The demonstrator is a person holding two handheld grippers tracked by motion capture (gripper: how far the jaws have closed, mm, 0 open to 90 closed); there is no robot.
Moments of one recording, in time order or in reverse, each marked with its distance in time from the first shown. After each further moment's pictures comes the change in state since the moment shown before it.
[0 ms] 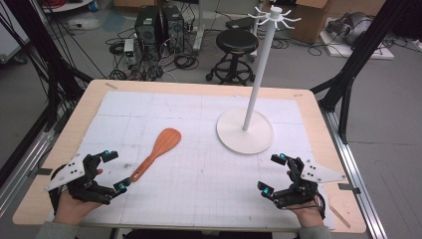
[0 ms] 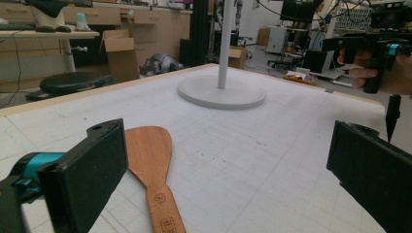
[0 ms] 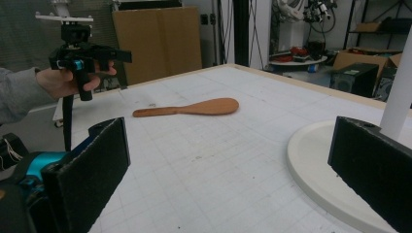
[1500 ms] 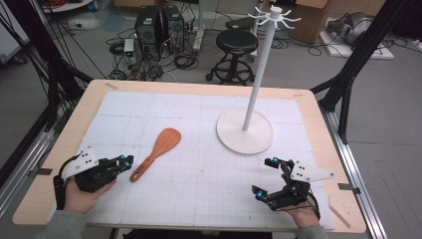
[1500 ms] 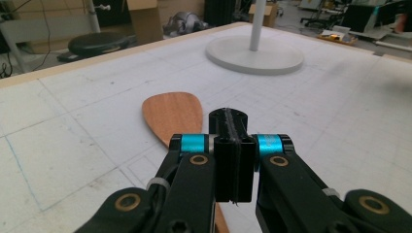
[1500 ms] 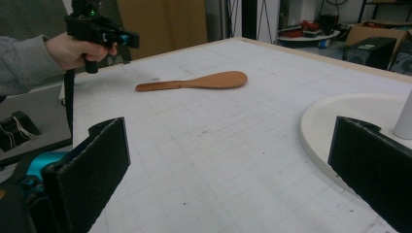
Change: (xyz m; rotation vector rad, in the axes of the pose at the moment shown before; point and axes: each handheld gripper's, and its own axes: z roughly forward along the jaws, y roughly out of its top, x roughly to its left) left arm 0.016 0.004 0.025 0.187 0.133 0.010; right arm 0.000 -0.011 0.013 0.097 0.025 0.002
